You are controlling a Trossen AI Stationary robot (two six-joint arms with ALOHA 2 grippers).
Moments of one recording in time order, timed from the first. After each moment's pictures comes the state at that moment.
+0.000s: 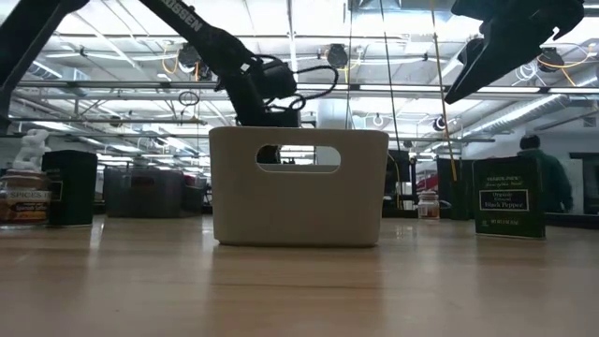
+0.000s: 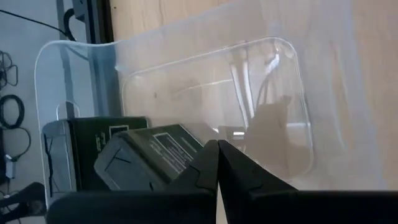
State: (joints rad) left arm 0.53 1.90 1.38 -0.51 0.00 0.77; right arm 0.30 1.02 0.79 -0.66 0.42 0.32
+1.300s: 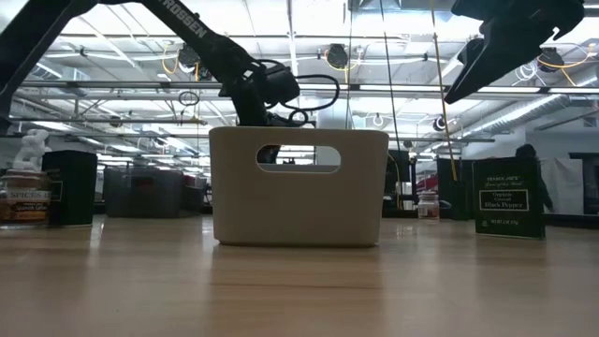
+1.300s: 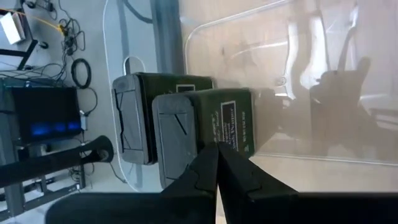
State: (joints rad) left arm 0.53 1.93 1.38 -0.43 -0.29 0.80; right arm 0.30 1.02 0.79 -0.66 0.42 0.32
